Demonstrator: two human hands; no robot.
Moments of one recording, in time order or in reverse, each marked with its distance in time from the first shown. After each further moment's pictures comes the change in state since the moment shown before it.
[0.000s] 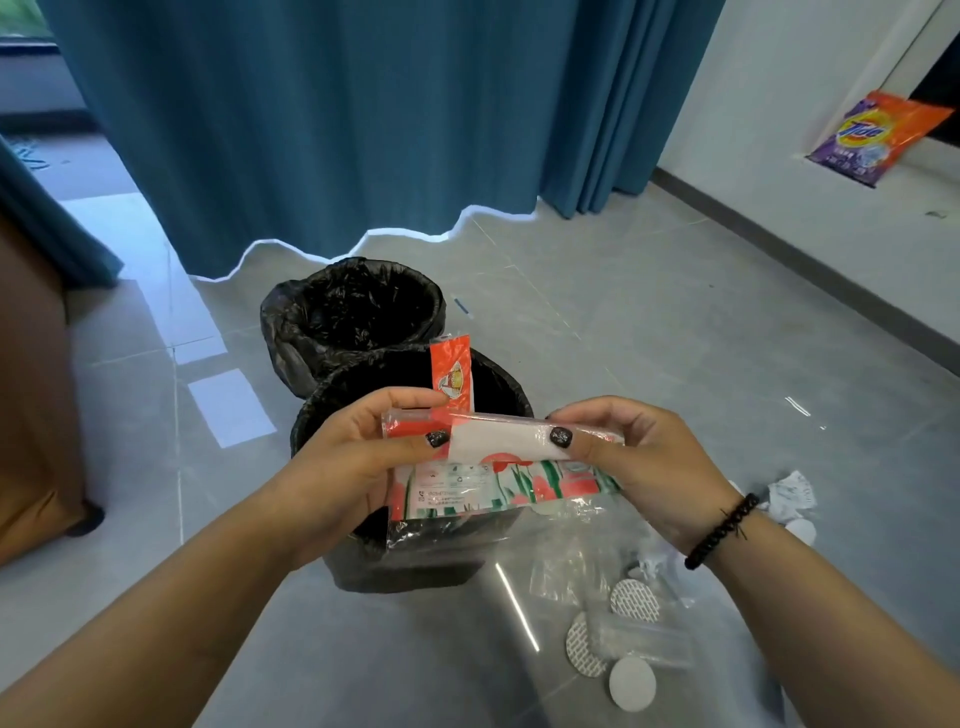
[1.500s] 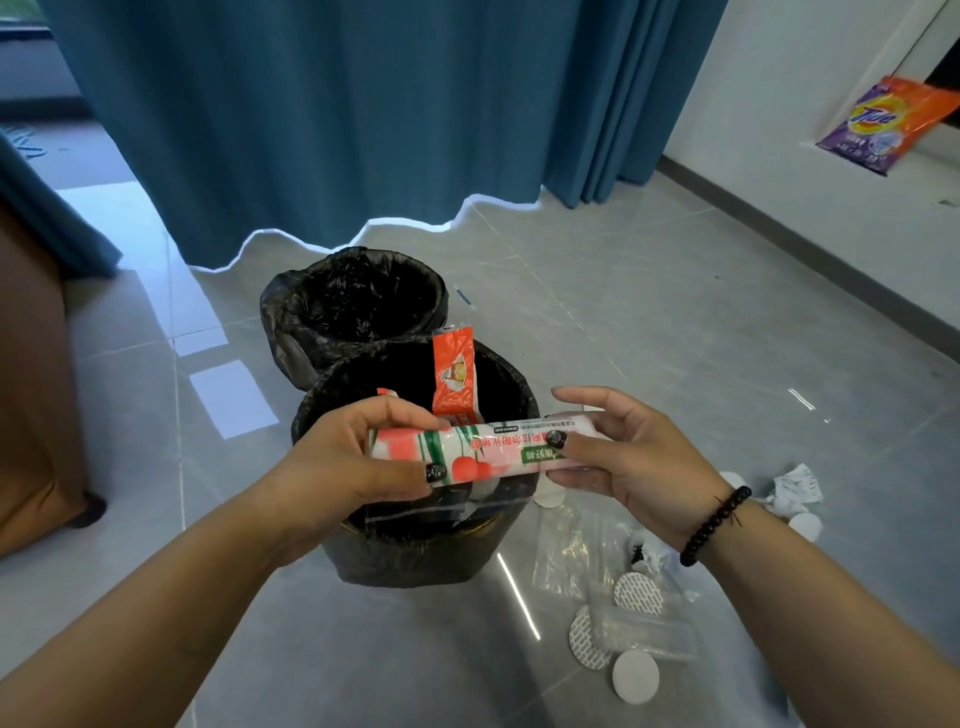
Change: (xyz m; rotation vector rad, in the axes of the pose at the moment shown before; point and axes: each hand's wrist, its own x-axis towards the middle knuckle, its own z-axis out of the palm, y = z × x) left_hand 0.004 -0.008 -0.017 0.312 0.075 -0.029; right_hand 0.003 0.003 0.005 0.203 -0.046 0.204
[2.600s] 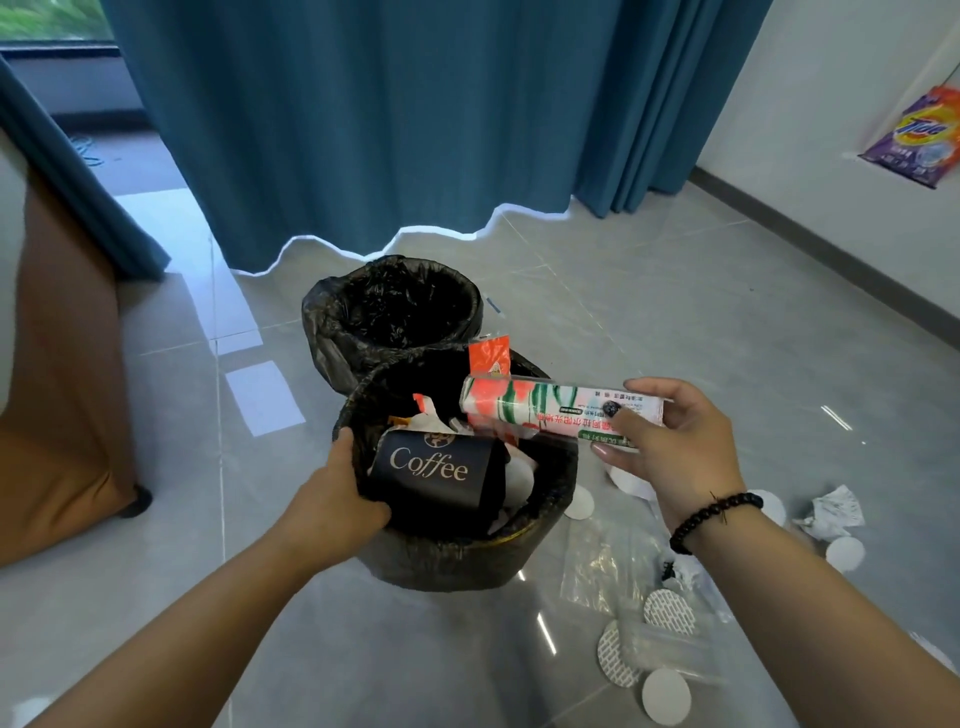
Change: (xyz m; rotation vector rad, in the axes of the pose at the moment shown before) left_hand 0.003 -0.053 -0.037 0.572 0.288 -0.259; right_hand 0.019 0.004 0.018 0.044 0.425 -0.186
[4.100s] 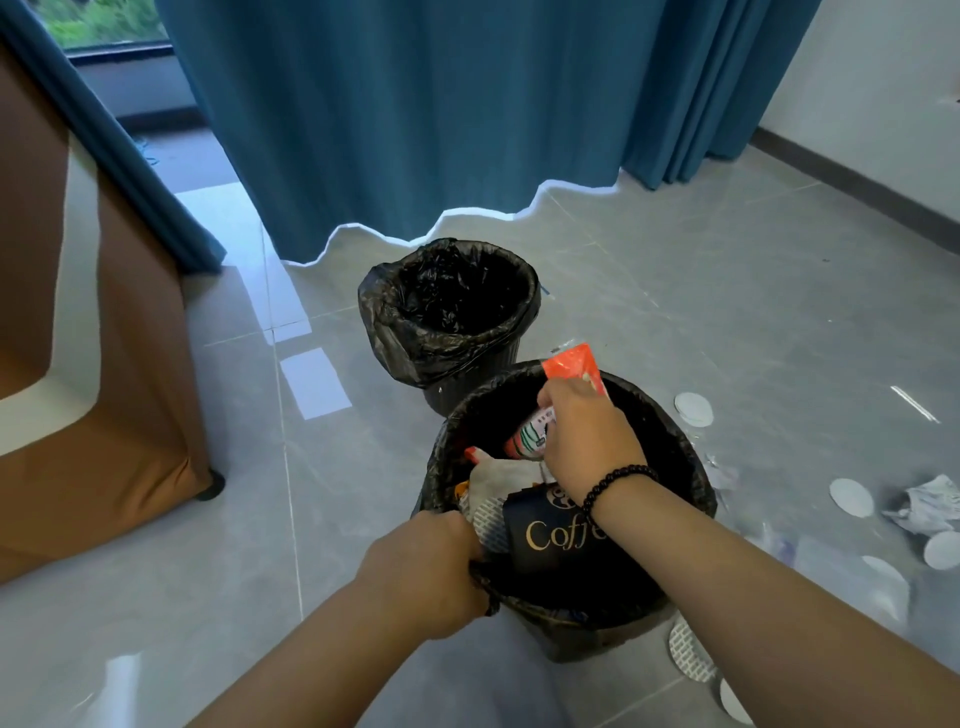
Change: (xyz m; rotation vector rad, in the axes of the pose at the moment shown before) left_hand -0.018 -0.026 0.024 0.640 -0.221 0.257; right_hand 0.007 0.053 0.101 -1.200 -0.312 -0.473
